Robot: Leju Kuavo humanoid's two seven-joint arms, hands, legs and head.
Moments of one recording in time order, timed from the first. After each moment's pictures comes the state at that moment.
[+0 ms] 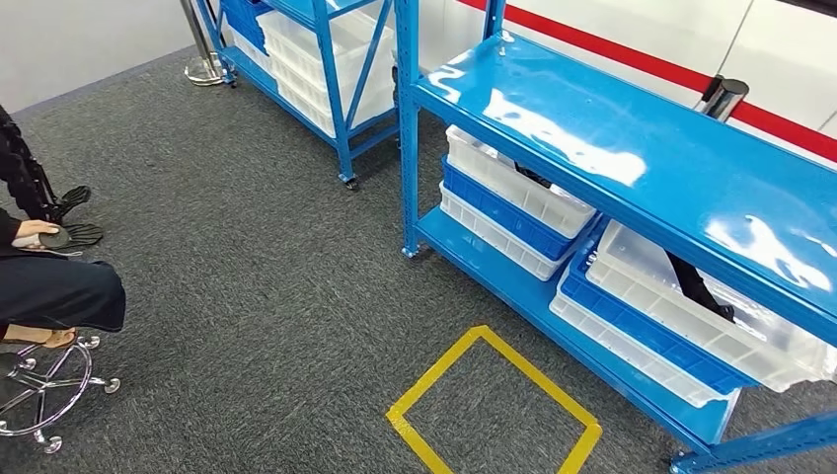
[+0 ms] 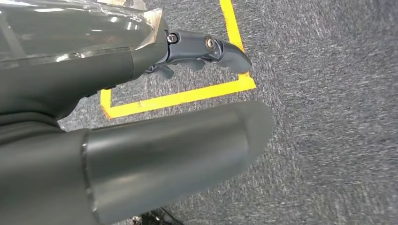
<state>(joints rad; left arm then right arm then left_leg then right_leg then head) -0.07 -0.14 1.09 -0.22 -0.50 0.41 -0.43 -0.06 0.05 -0.63 -0.20 0.30 -0.65 -0.17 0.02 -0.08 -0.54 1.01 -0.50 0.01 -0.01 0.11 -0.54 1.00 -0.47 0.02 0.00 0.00</state>
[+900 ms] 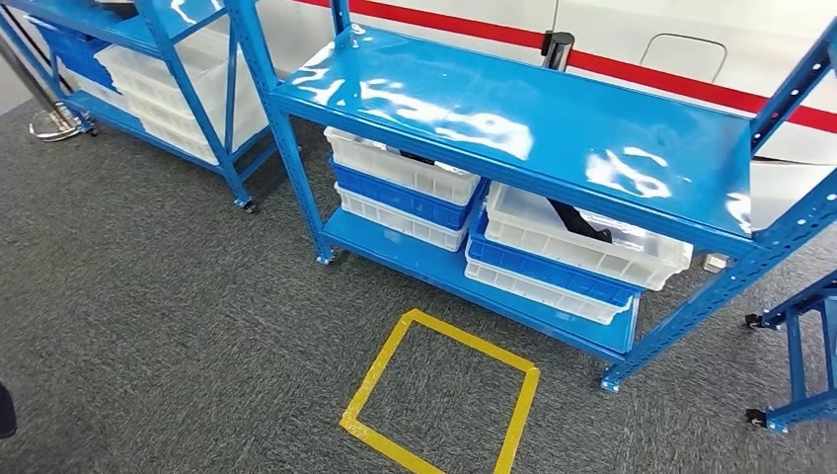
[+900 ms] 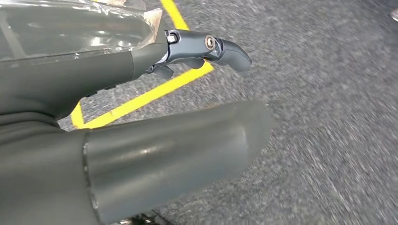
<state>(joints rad) -0.07 -0.14 1.10 -0.22 -0.50 0.41 -0.44 -0.06 0.05 -0.63 -0.20 0.30 -0.64 -0.18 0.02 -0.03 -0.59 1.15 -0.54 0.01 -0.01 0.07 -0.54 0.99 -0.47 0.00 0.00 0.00</state>
